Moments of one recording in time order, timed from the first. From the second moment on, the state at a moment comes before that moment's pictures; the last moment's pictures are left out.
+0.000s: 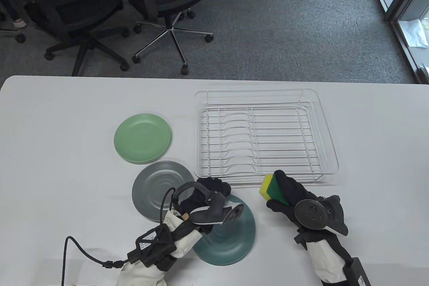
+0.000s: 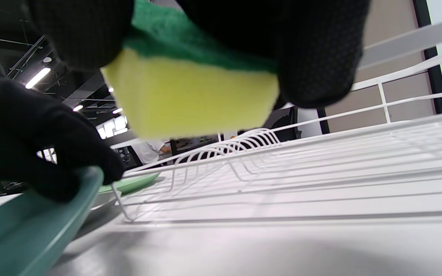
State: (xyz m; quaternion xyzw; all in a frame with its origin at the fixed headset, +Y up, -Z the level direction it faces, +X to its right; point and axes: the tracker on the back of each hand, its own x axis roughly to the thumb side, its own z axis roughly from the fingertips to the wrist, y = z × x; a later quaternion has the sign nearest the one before) left_hand -0.044 -0.711 -0.245 0.04 -0.32 -0.15 0.93; right_hand 0.208 -0.708 -0.221 0.20 -0.10 0.96 0.16
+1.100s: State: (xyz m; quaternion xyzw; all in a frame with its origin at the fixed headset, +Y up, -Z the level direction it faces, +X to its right) left_hand -0.124 -0.629 -0.245 0.16 -0.19 0.38 0.89; right_hand 0.137 -0.584 -0.216 0.17 -0.31 0.92 0.18
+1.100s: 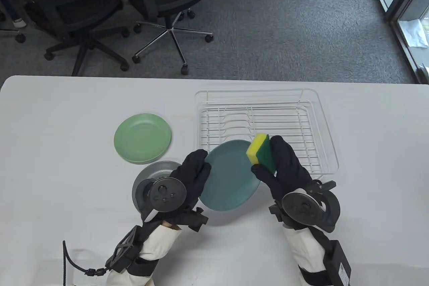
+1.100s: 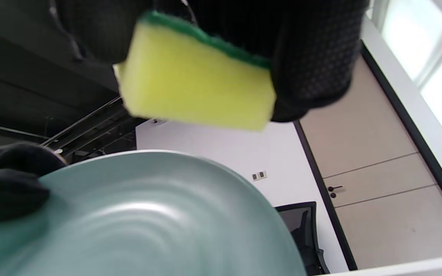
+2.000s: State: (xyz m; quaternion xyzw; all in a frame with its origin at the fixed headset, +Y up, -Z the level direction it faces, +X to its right) left_hand -0.155 -0.670 -0.277 0.05 -0.11 0.60 0.79; right_hand 0.050 -0.628 -0.232 0.30 -0.10 0.94 0.10
